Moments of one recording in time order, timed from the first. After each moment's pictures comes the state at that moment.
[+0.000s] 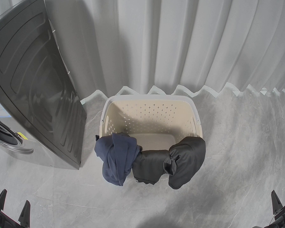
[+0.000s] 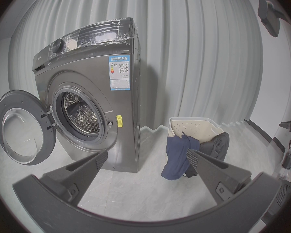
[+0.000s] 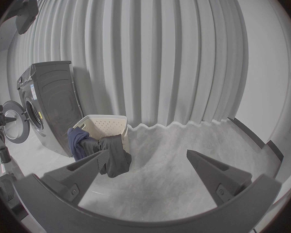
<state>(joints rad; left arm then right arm) 0.00 0.02 -0.02 0.00 0.02 -0.04 0.00 0.02 -0.02 0.00 0.00 -0.01</state>
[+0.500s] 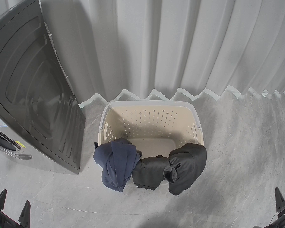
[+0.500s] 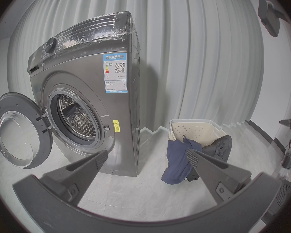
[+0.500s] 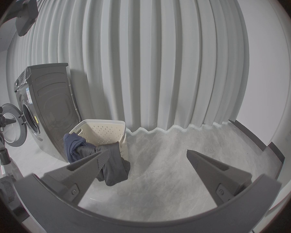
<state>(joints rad) 0.00 0.02 -0.02 0.00 0.02 -0.04 0.00 0.02 -0.03 -0.03 0.00 -0.01</state>
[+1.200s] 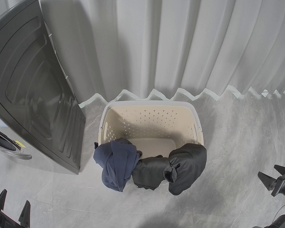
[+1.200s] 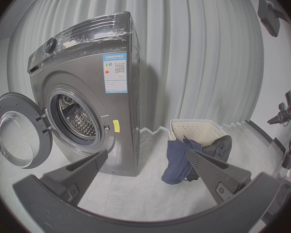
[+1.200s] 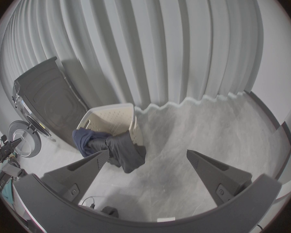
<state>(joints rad) 0.00 0.02 -0.02 0.00 0.02 -0.04 0.10 0.73 -0.12 -0.31 0.04 0.14</state>
